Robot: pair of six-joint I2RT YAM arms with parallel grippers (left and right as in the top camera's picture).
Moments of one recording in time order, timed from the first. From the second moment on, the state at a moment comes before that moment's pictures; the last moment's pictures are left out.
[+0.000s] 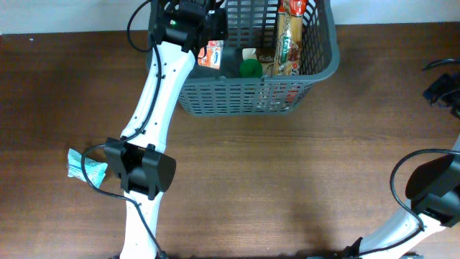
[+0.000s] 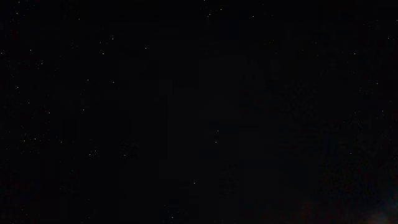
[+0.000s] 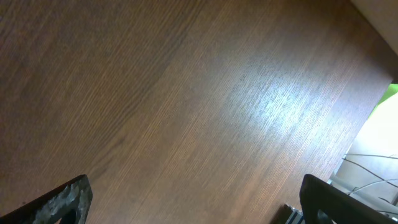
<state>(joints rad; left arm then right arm) -0.35 2.30 2.52 -0.98 -0.12 -0.30 -0.49 2.02 2.12 -1.56 0.34 0.48</state>
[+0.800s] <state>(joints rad) -0.35 2.37 2.51 -1.03 -0.12 -0.30 -0.49 2.02 2.12 -1.56 0.34 0.48</state>
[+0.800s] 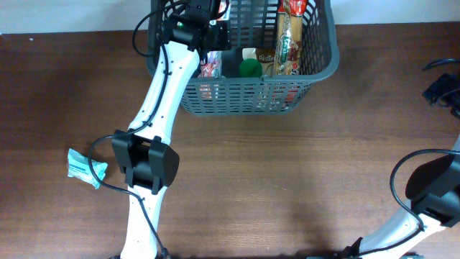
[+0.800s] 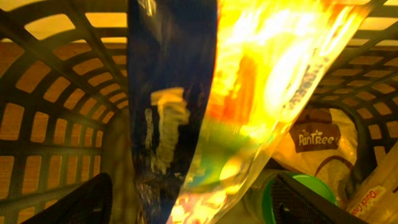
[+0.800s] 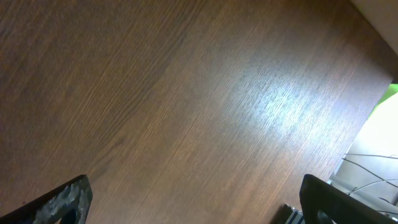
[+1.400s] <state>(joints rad) -0.35 2.25 2.76 -1.16 -0.22 -0.25 -0.49 2.02 2.12 -1.56 0.34 0.48</state>
